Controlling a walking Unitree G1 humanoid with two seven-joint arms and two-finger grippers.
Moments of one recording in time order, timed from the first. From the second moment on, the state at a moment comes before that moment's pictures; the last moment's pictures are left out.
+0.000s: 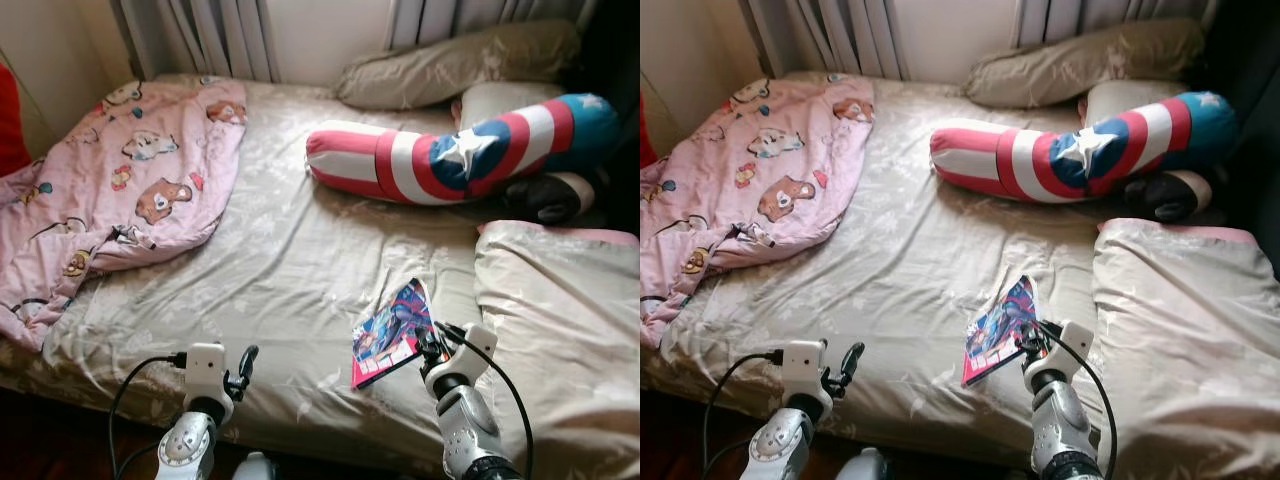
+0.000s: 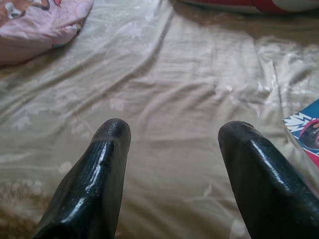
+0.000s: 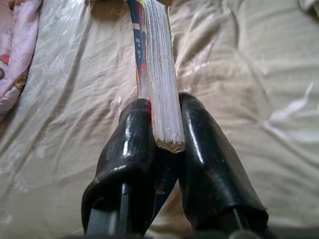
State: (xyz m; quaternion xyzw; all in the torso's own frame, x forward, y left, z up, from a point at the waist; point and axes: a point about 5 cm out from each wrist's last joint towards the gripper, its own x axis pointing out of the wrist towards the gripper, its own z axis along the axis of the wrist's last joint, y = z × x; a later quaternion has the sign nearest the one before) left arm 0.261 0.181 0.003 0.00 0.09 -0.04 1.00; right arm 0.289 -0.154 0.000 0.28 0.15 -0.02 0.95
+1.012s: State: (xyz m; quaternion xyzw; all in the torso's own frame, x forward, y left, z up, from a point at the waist) left arm 0.229 0.202 -0.007 0.05 0.11 -0.07 0.99; right arm 0.324 -0.194 0.034 0.45 0.08 -0.11 0.89
